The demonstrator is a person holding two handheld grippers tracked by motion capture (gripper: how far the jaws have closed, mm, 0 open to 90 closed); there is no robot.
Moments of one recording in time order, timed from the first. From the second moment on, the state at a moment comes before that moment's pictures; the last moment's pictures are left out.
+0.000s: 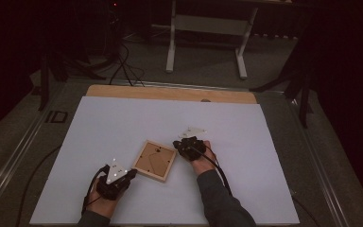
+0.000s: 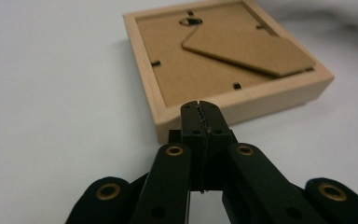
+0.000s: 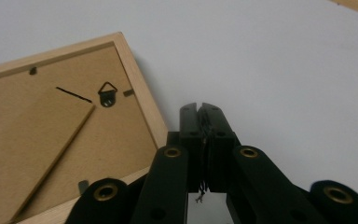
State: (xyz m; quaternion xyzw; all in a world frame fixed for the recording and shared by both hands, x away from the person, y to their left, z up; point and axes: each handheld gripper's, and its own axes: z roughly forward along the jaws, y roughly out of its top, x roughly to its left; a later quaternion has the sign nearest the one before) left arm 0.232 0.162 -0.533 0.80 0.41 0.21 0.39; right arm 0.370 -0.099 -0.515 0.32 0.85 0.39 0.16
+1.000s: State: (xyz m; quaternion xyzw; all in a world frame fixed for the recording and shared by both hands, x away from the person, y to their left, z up) left arm 0.263 0.149 -0.542 0.80 0.43 0.21 0.37; right arm 0.345 -0.110 -0.519 0.32 0.87 0.35 0.13
